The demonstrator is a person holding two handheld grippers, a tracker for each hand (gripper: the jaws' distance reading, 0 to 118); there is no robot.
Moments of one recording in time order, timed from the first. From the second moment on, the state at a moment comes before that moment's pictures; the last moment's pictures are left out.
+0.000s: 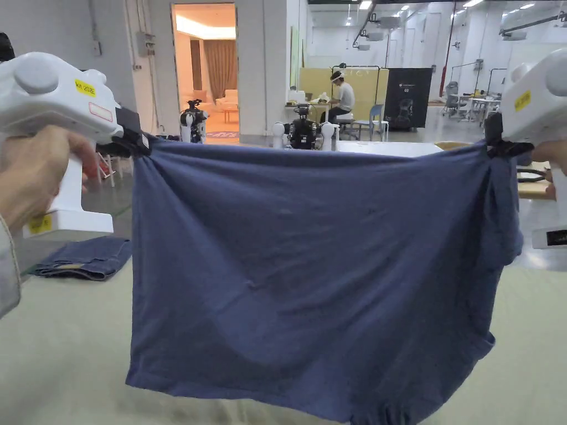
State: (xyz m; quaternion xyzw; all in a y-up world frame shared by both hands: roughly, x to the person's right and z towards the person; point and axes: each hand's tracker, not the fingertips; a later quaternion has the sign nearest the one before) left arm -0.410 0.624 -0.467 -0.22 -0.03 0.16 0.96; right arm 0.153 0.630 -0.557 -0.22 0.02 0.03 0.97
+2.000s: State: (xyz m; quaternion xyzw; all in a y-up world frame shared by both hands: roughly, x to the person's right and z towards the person) left arm -0.427 0.180 -0.084 -0.40 -0.13 0.23 0.88; right arm 0.235 0.162 -0.142 -0.40 0.27 0.05 0.87
